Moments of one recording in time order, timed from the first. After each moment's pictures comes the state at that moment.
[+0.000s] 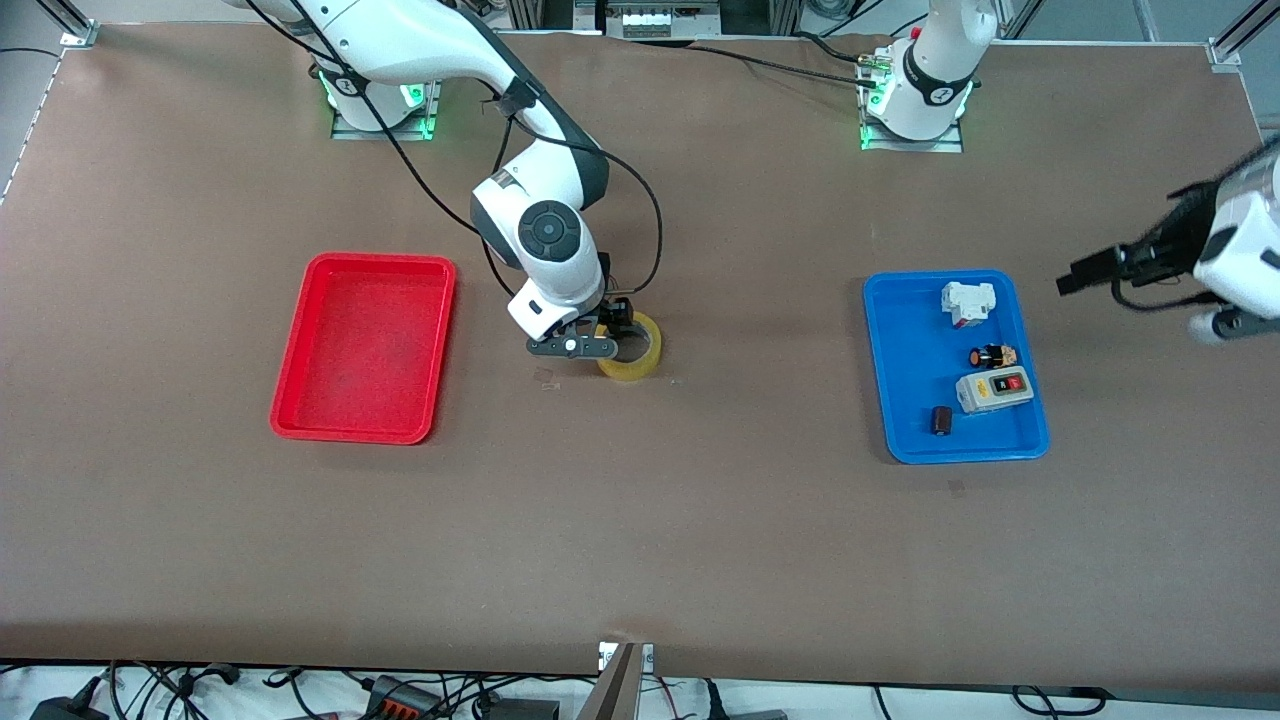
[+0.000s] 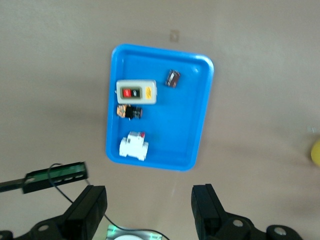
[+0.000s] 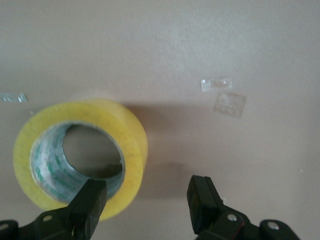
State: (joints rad) left arm -0.02 0.12 0.00 -1.49 -0.03 1.43 -0.21; right arm 0.60 0.62 0.12 -1.73 -0.03 2.34 0.75
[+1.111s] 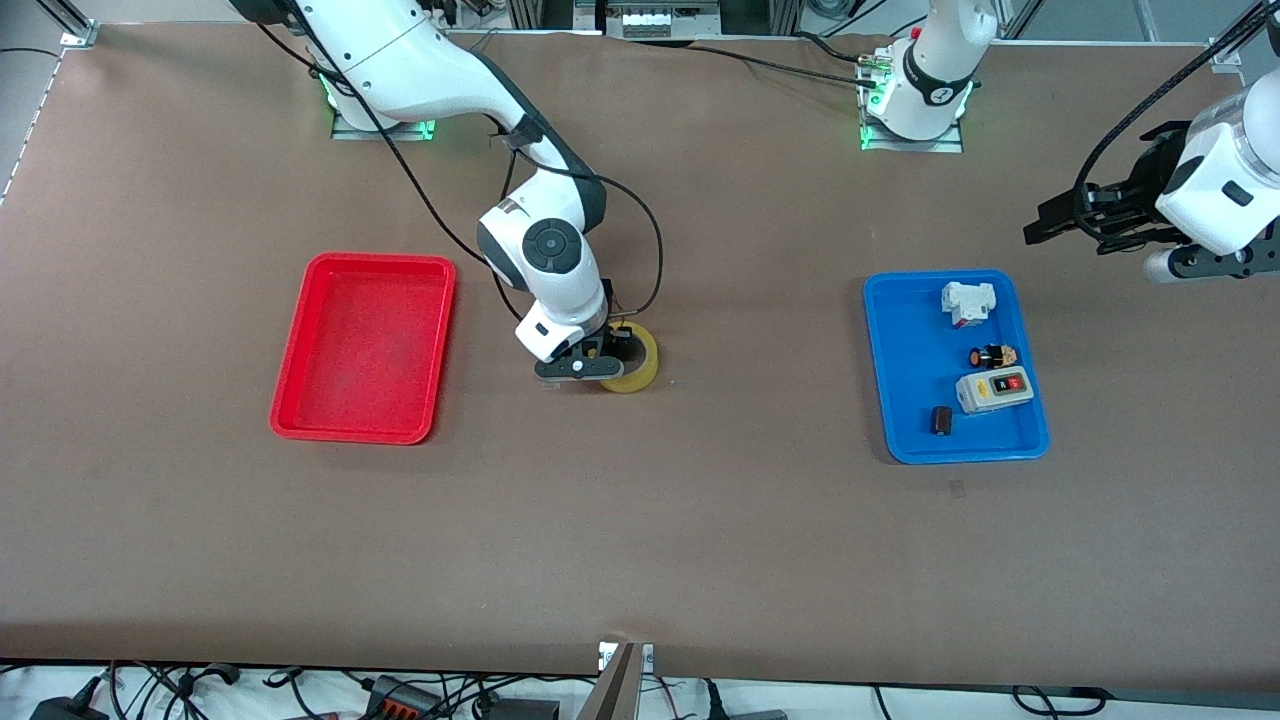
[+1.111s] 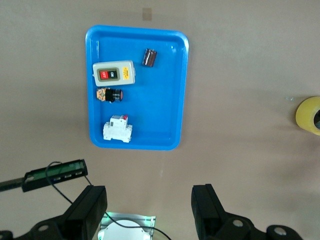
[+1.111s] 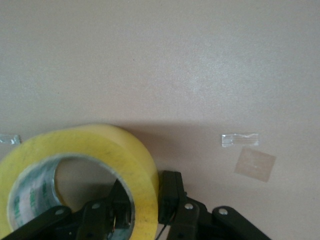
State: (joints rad) left arm -0.06 0.05 0.01 -1.55 -0.08 1.42 -0.19; right arm 0.60 0.71 0.11 -1.70 -0.12 2.50 0.75
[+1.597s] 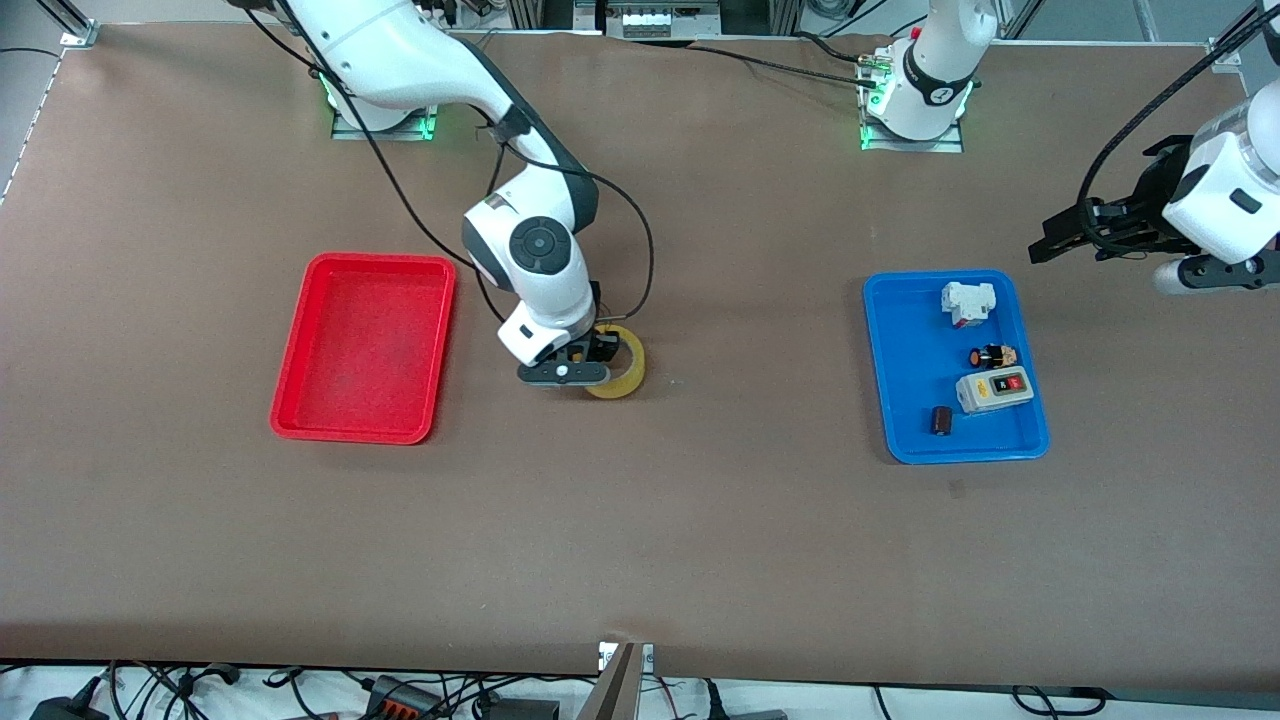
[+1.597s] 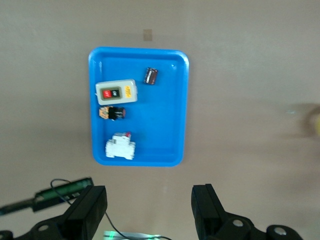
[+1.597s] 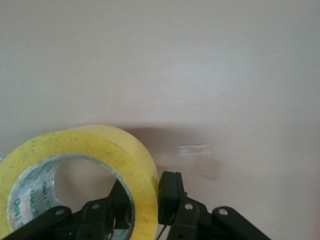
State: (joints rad) left arm -0.06 0.05 -0.01 -1.57 -0.04 1.49 -0.15; right arm 0.59 0.62 0.07 -1.68 -0.13 2.34 0.74
